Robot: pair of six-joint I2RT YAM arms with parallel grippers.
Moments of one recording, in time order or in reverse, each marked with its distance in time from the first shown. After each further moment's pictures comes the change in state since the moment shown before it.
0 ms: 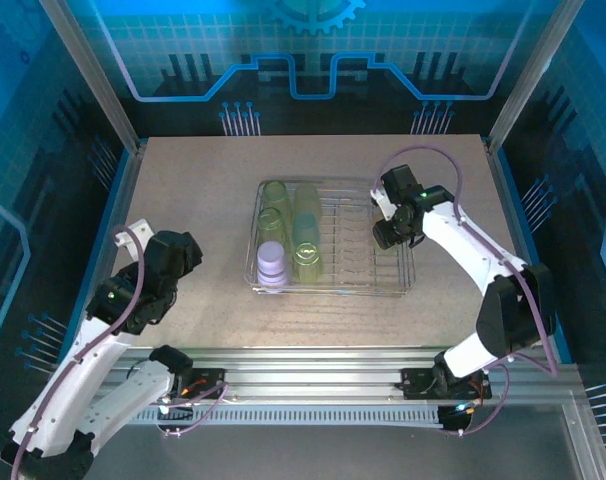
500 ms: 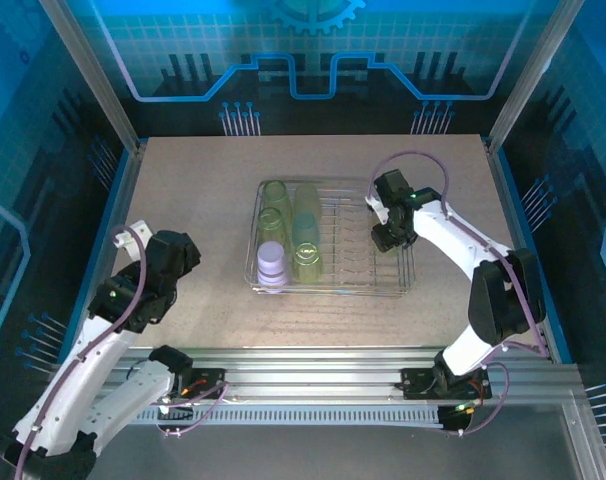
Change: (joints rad) left arm 0.032 0.011 -0.012 -0.006 0.000 0.000; right arm 0.008 0.084 -0.023 0.054 0.058 -0.045
